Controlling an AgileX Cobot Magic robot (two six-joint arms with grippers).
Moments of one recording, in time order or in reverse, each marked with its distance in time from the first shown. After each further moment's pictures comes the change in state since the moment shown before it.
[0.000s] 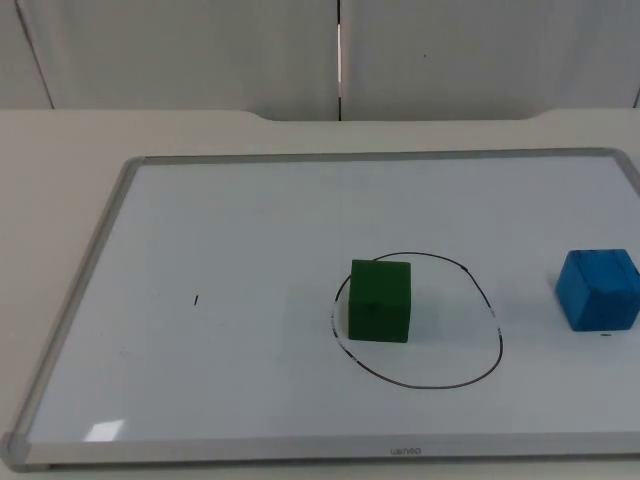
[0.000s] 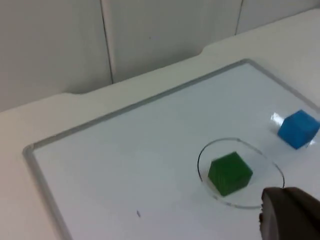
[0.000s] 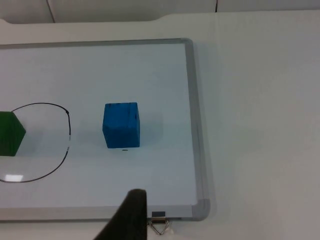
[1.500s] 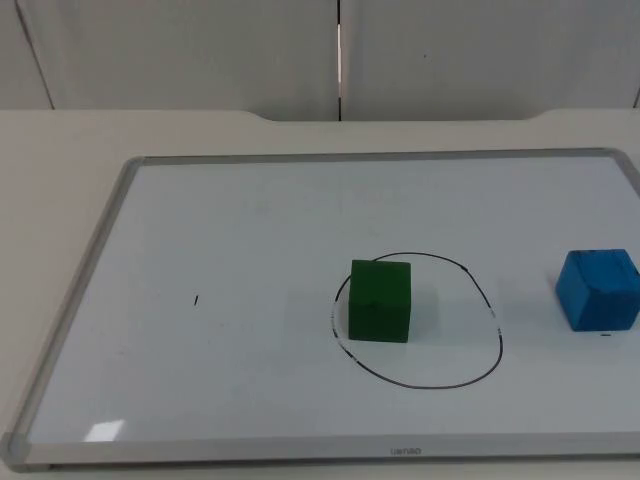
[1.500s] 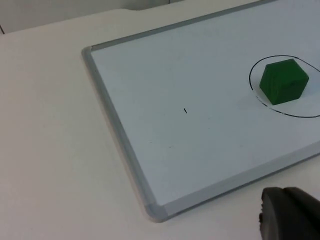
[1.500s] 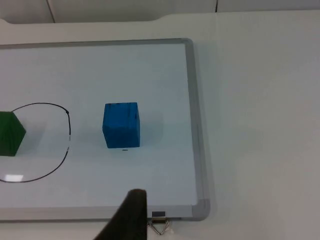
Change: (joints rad) right arm 0.000 0.000 0.000 0.000 0.000 0.000; left arm 0.000 -0.555 0.255 0.254 0.330 -0.230
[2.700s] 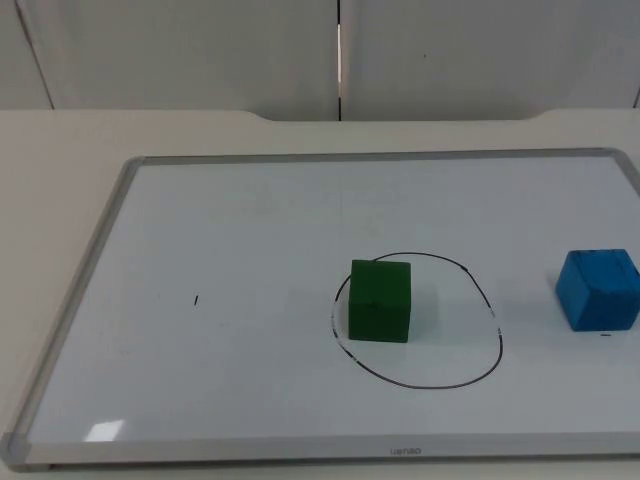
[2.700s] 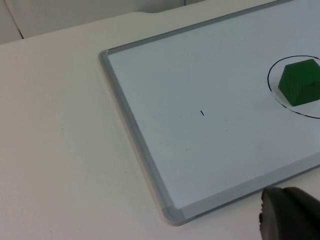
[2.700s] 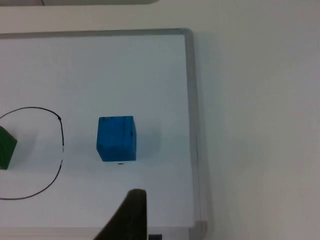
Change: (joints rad) right arm 0.000 0.506 -0.192 0.000 -0.142 -0.014; left arm 0.000 0.000 0.017 0.046 -0.028 0.000
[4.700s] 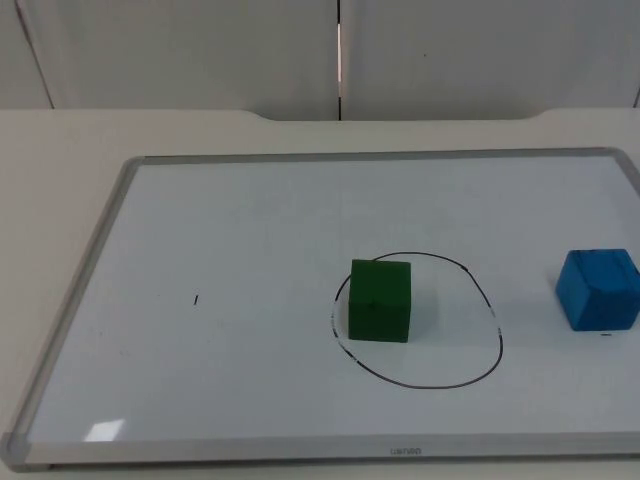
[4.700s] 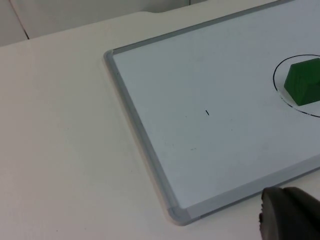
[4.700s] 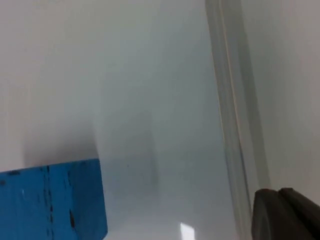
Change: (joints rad) right arm 0.000 1.159 -0.098 0.082 -0.633 0.030; left arm 0.000 0.000 0.000 0.015 0.000 -0.002
